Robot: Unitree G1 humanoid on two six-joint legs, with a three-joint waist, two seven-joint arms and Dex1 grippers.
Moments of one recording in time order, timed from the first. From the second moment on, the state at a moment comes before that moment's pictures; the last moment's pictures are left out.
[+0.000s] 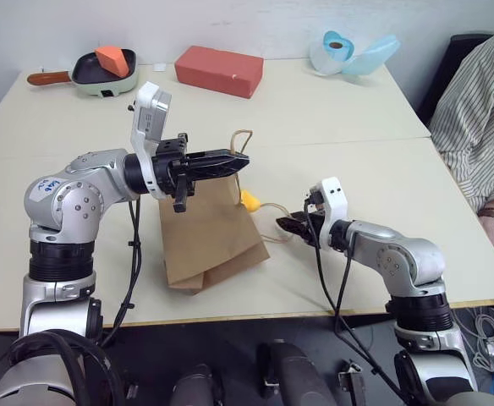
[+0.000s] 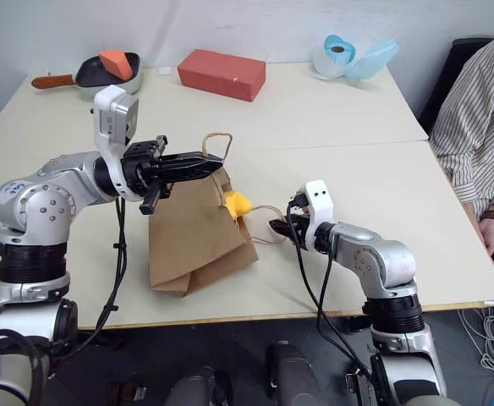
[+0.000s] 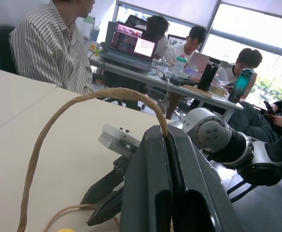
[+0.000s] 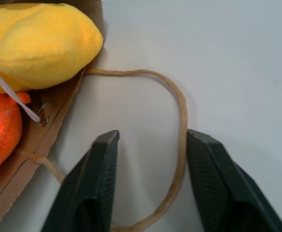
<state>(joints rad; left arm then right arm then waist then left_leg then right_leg) -0.82 0.59 0.09 -0.03 -0.83 0.88 -1.02 -0.52 -0.34 -0.02 -0.13 0.54 1.05 0.39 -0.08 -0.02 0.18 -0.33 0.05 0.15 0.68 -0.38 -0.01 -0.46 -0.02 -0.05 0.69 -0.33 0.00</state>
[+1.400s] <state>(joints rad) -0.81 0.51 0.15 0.01 -0.76 0.79 -0.91 -0.52 -0.69 -0.34 -0.51 1.09 1.04 0.42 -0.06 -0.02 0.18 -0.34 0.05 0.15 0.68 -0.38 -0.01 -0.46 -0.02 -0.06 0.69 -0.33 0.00</state>
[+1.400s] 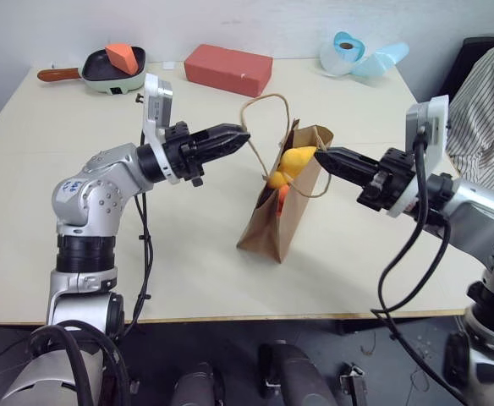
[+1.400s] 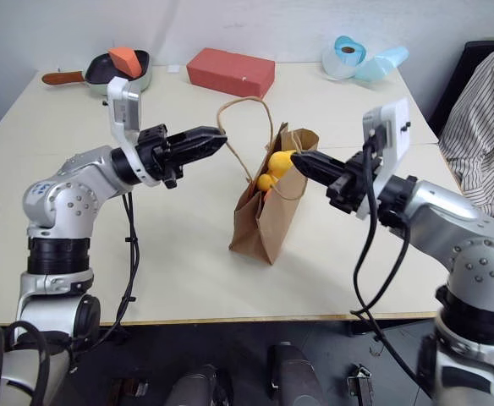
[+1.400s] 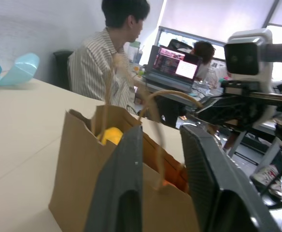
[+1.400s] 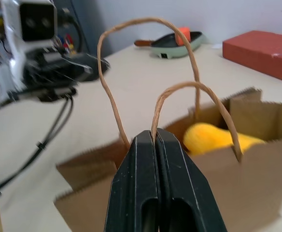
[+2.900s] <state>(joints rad) -0.54 0.44 -0.14 -0.16 -0.54 0.61 -0.81 -0.27 -0.60 0.10 -0.41 0.56 0.63 0.53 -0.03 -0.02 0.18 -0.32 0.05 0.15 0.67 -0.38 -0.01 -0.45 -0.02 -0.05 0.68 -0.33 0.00</state>
